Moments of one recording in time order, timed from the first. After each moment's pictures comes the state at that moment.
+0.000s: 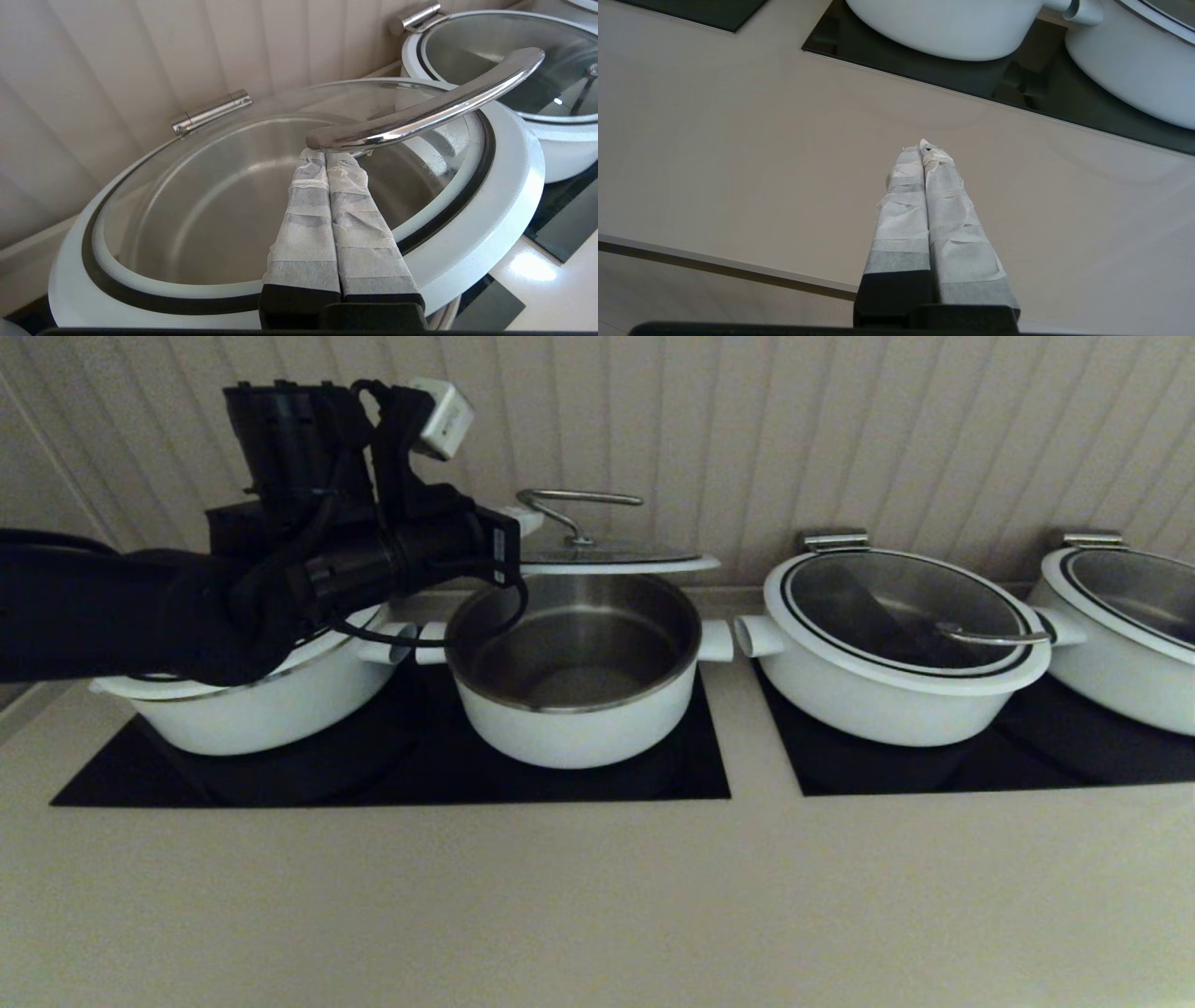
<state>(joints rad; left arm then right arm) -0.41 1.82 -1.38 -0.46 -0.21 0.11 -0.01 0.00 0.00 -0.01 0.07 -0.25</state>
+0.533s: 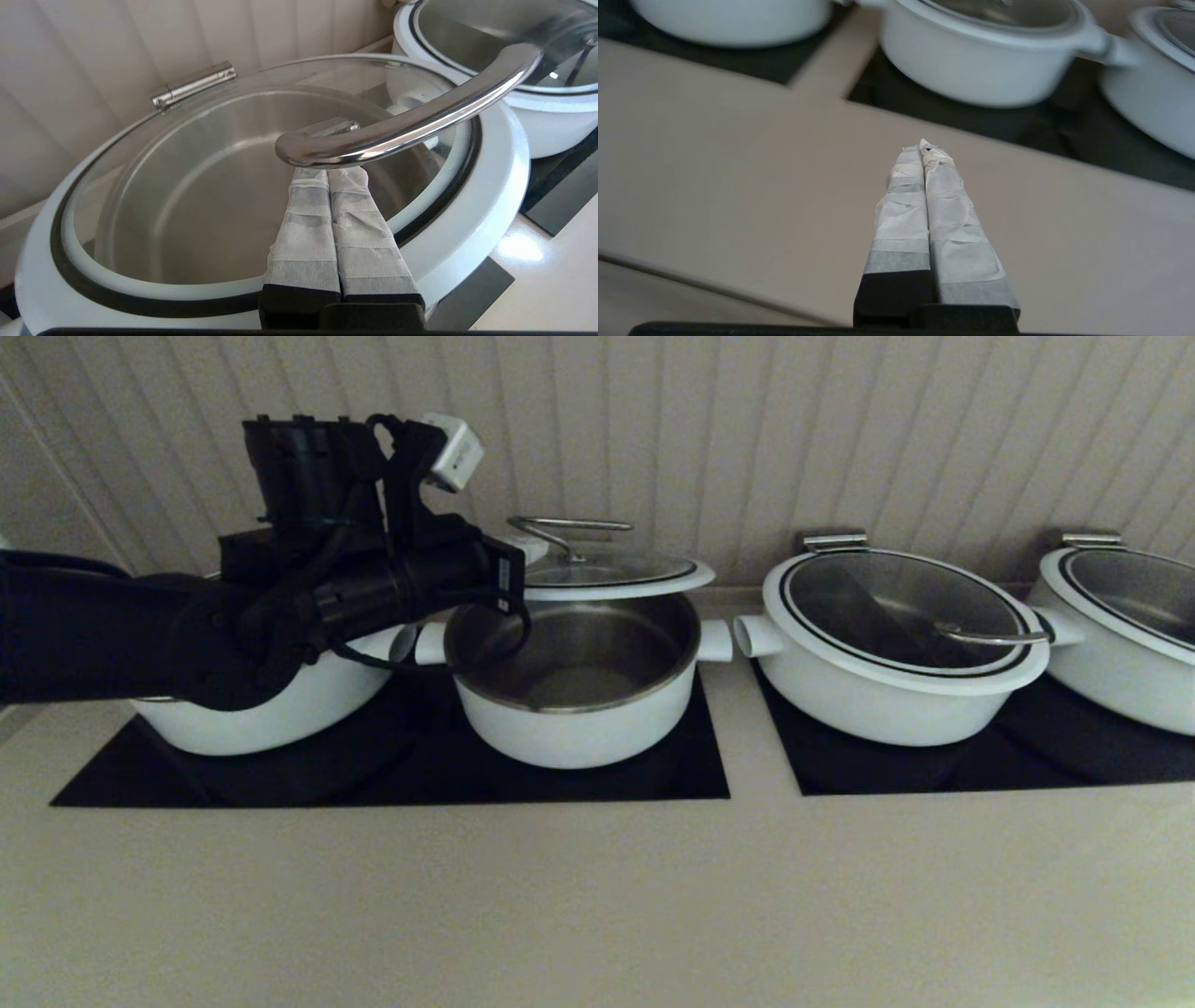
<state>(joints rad) -0.41 1.82 -1.31 -0.46 -0.21 0.11 0.00 0.23 -0.14 -0.12 0.21 -0.17</state>
